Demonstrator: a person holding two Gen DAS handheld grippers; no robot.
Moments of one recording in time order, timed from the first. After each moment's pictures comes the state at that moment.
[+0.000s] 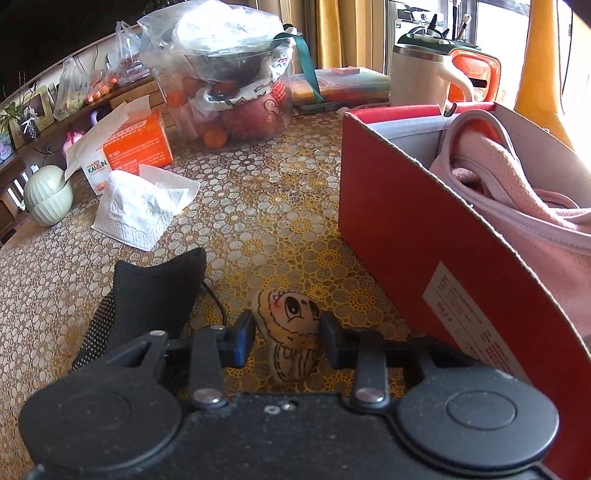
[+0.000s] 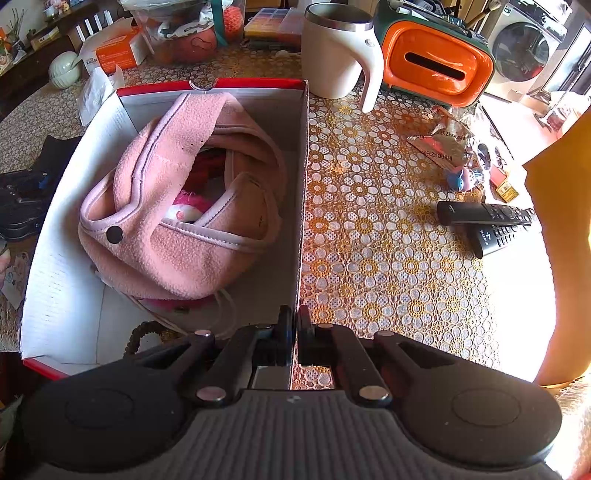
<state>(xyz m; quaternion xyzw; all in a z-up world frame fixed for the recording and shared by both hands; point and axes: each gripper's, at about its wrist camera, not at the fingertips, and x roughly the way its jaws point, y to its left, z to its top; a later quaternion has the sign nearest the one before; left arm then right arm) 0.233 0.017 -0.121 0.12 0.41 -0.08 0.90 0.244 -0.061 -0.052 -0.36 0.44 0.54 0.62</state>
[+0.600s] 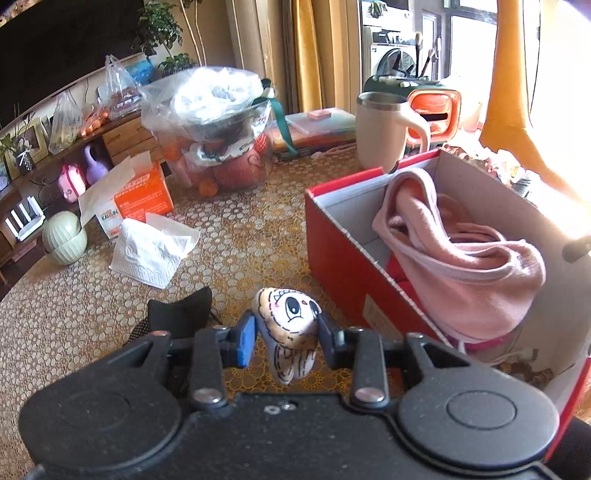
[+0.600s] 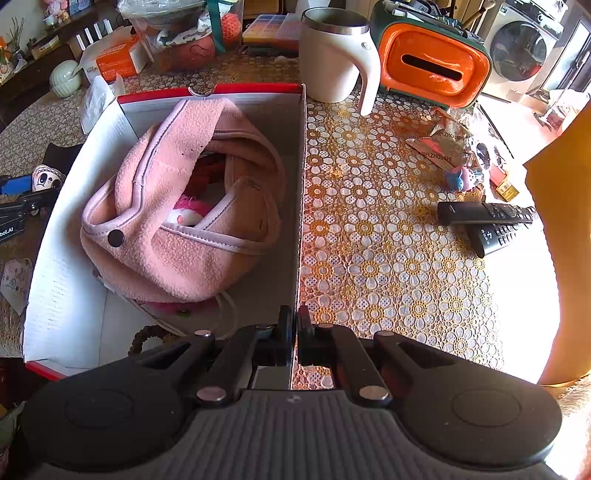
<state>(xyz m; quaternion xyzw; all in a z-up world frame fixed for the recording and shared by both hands) 0.188 0.010 -0.048 0.13 0.37 -0.12 0.91 0.245 -0.066 -0.052 -0.34 0.44 0.55 0.62</state>
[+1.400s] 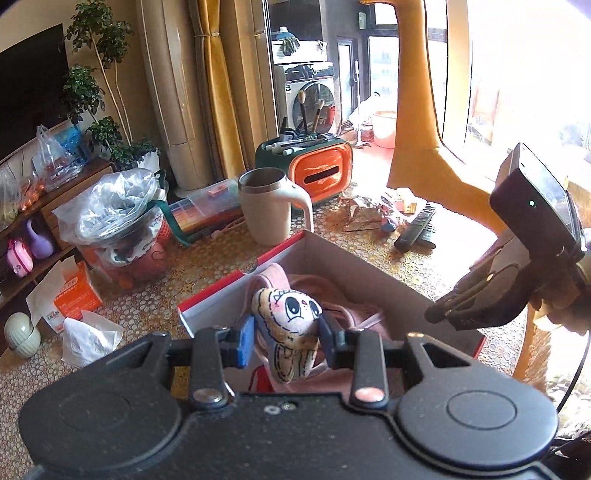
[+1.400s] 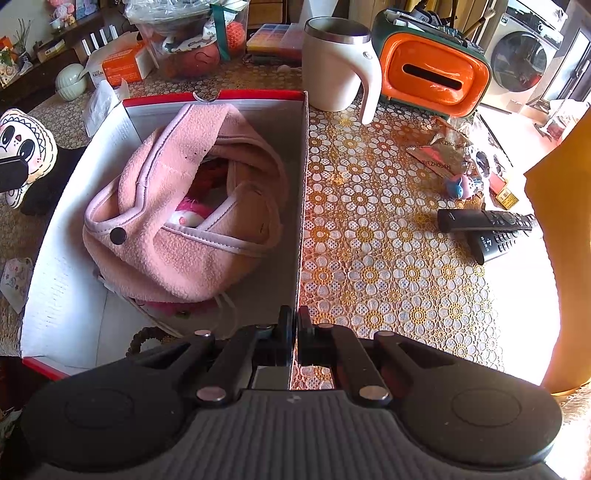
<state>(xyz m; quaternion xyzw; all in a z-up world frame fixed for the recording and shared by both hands) 0.161 -0.092 0.024 0.16 0.32 -0.23 0.90 0.244 -0.071 -0.052 -0.34 0.42 0.56 0.63</state>
